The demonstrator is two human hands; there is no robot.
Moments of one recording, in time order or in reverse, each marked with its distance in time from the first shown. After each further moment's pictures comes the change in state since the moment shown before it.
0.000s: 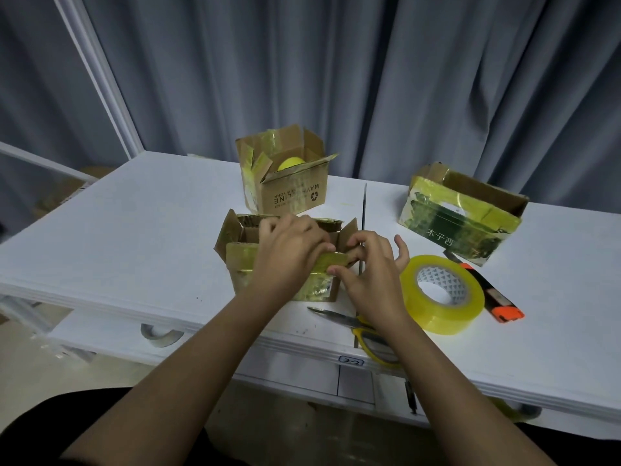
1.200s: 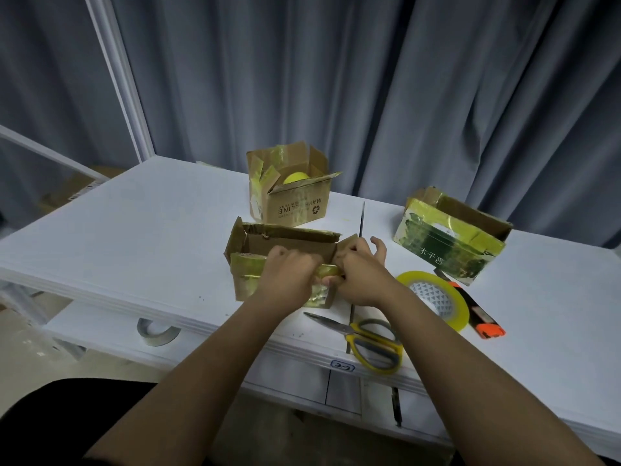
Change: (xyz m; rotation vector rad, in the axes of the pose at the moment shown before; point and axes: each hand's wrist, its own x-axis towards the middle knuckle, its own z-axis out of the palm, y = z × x) left_hand -0.010 0.004 0.001 0.161 -0.334 -0.071; right_hand 0.044 -0.013 -0.014 -0.461 -0.673 -0.095
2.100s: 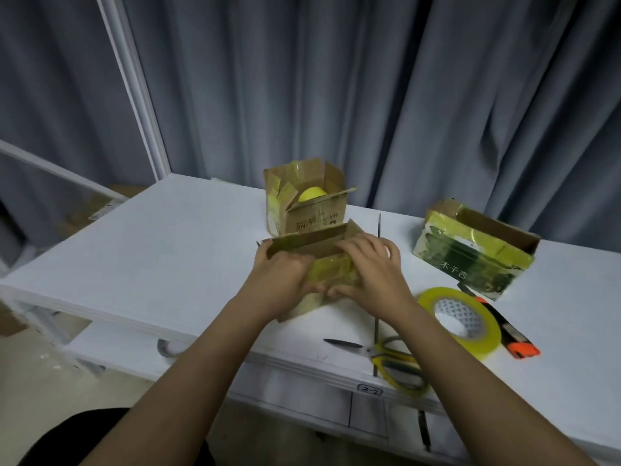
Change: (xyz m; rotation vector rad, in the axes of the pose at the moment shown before) left_hand -0.002 -0.047 -0.034 -0.005 -0.047 -0.029; right_hand 0.015 -0.006 0.008 -0.079 0.380 -0.109
